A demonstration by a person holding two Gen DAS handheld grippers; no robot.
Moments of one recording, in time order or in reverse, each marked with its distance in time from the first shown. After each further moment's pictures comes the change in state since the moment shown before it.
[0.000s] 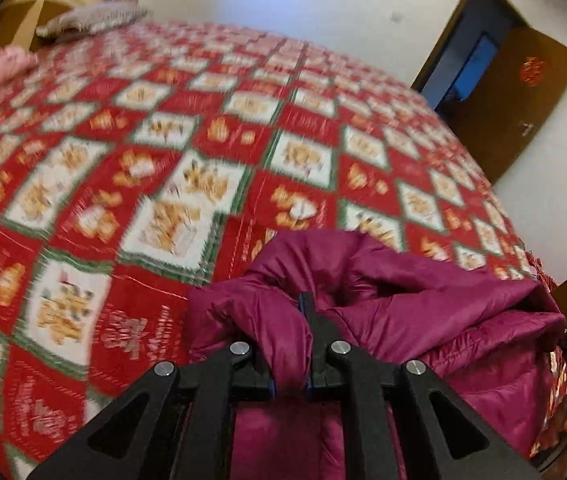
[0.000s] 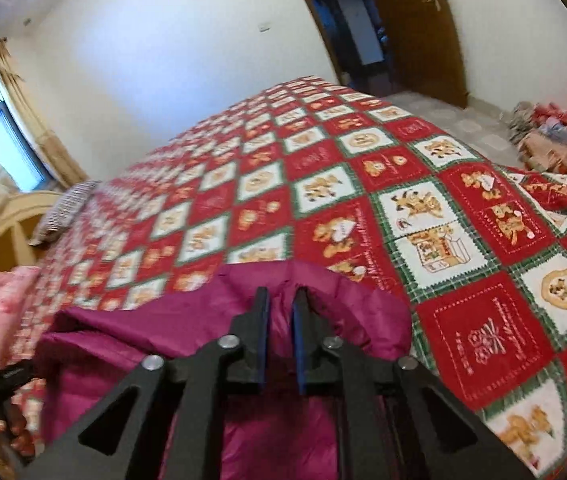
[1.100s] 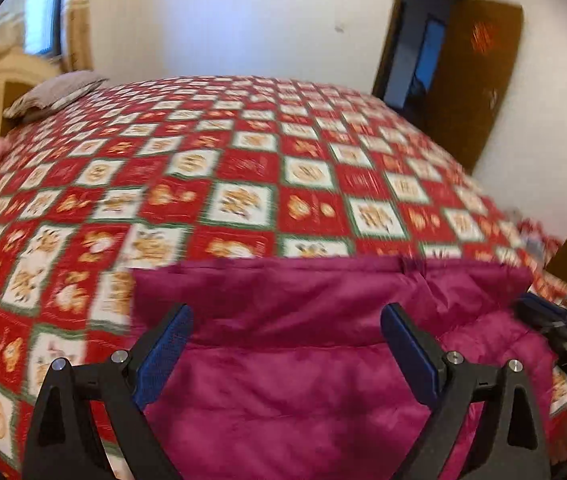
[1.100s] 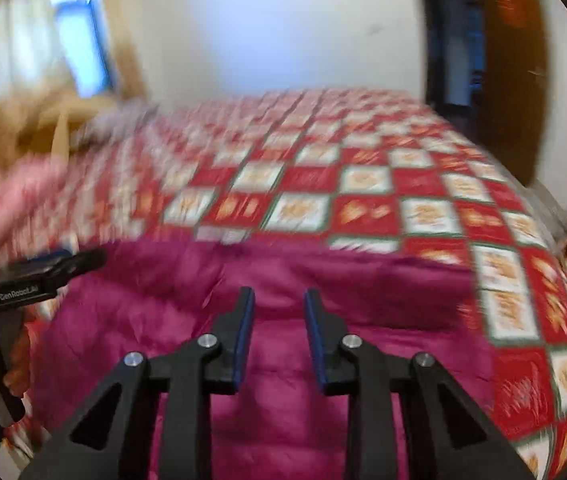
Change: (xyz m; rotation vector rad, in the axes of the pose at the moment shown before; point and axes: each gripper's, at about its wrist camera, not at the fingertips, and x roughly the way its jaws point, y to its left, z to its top) left arm -0.005 -0.087 0.004 0.258 -0.139 0.035; right arm 0.020 0.121 -0.021 -0.437 0.115 0.085
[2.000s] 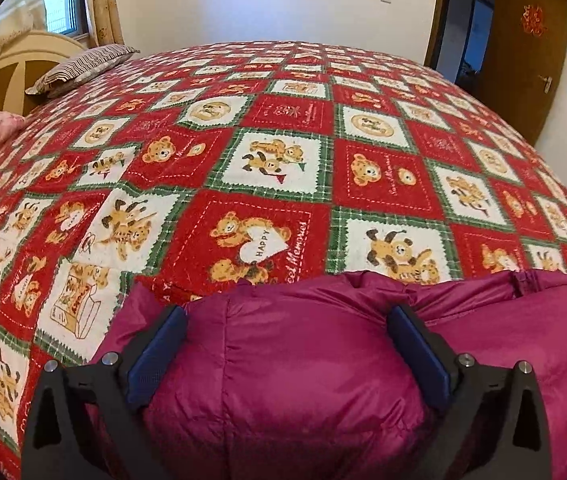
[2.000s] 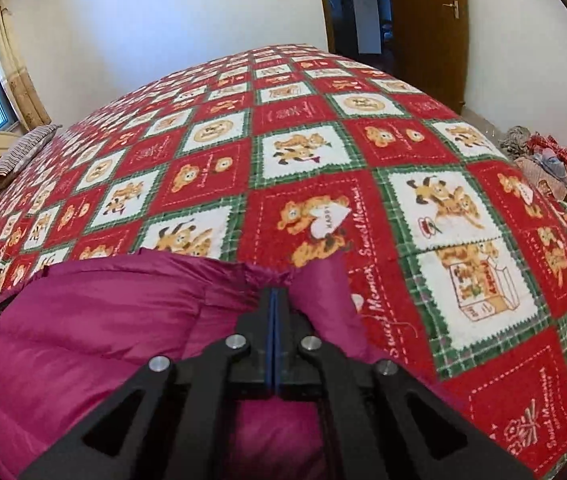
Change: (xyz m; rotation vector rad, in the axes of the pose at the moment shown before) left arm 0.112 0.020 -0.004 -0.077 0.087 0.176; right arm 0.071 -0.143 -0.025 0.308 0.039 -0.199
